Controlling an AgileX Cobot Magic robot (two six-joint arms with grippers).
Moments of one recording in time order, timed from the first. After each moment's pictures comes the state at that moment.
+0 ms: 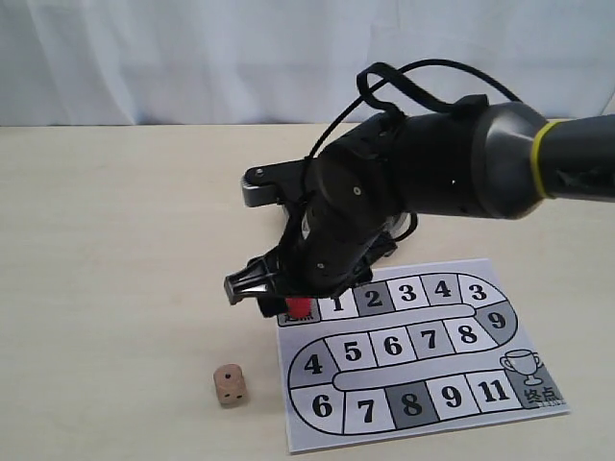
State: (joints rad) left arm 0.02 0.00 0.01 0.09 0.15 -0.05; right arm 0.74 1.87 -1.26 -0.04 0.70 0.38
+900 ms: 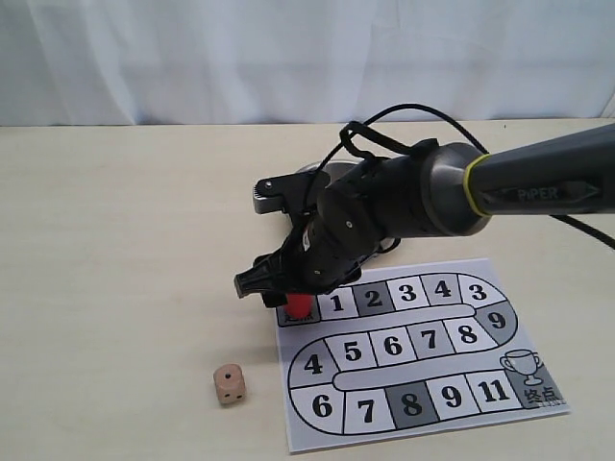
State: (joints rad) left arm 0.02 0.00 0.01 0.09 0.15 -0.05; right arm 0.68 2.03 -1.26 -0.11 0.44 0.40
